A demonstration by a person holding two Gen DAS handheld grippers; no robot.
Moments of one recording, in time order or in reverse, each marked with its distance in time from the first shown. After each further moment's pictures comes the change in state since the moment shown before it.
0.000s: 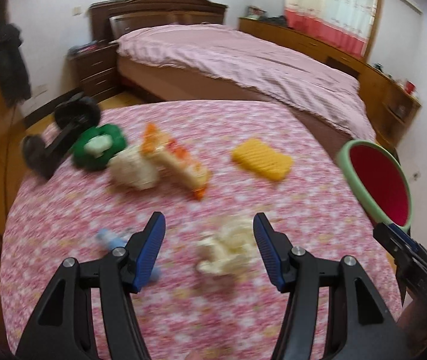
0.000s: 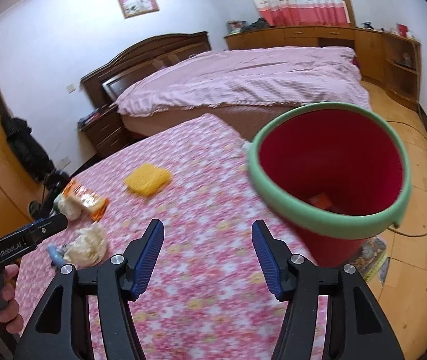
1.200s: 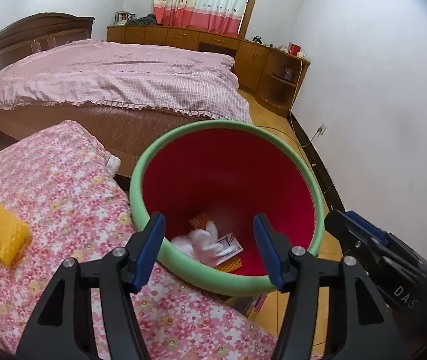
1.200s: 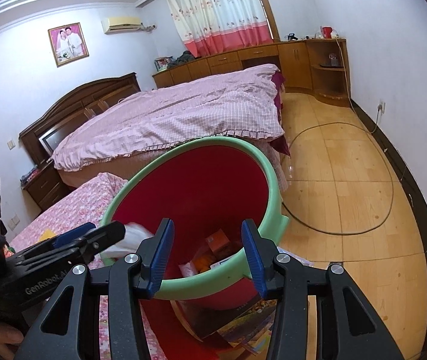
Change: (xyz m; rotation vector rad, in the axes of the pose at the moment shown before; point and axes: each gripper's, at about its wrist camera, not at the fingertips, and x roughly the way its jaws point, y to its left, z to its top) left arm 0.082 -0.252 0.012 0.349 -0.014 -0.511; right arm -0.038 -0.149 0.016 0.196 -0.193 -0.279
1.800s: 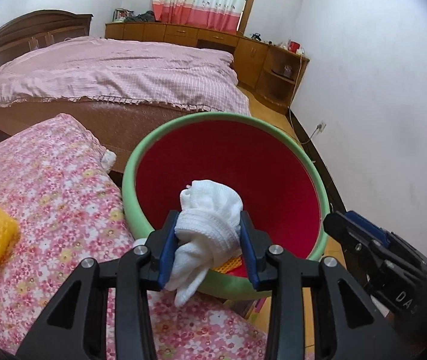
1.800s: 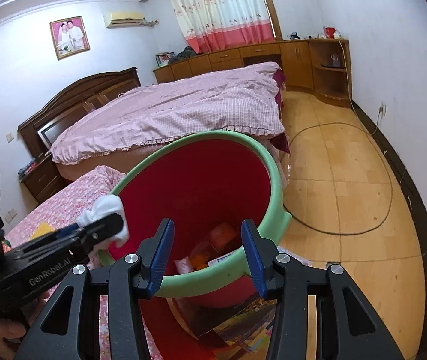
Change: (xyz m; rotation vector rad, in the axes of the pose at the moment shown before) left arm 0.016 -0.002 -0.007 0.007 0.020 -0.012; right arm 0.009 0.001 -0.003 -0.019 0.020 -0.009
